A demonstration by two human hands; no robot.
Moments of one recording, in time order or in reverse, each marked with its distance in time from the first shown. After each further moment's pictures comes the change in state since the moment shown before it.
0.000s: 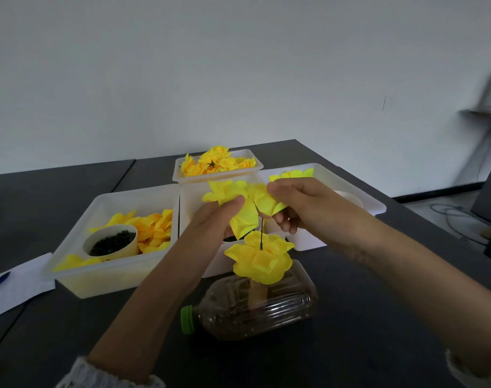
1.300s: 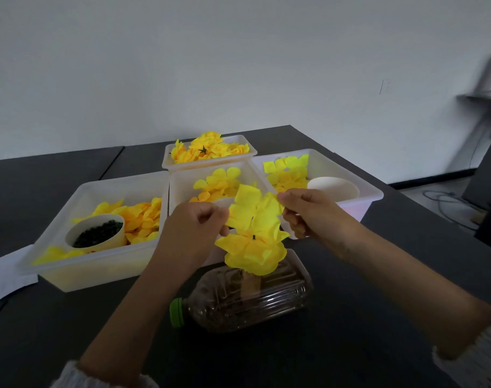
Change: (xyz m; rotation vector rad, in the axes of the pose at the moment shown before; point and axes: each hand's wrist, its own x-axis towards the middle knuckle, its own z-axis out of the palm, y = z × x) left_hand -0.003 -0.010 -0.006 0.605 0.124 0.165; right_hand 0.013 0.075 -0.011 0.124 0.171 0.202
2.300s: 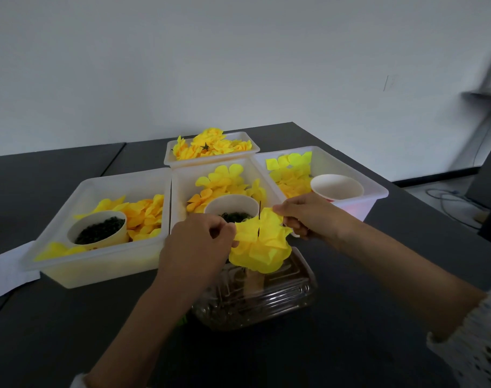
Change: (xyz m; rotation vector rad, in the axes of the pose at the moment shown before) left_hand -0.016 -0.008 0.008 0.253 0.014 -0.033; right_hand 0.021 0.013 -0.001 -0.160 -0.075 0.171
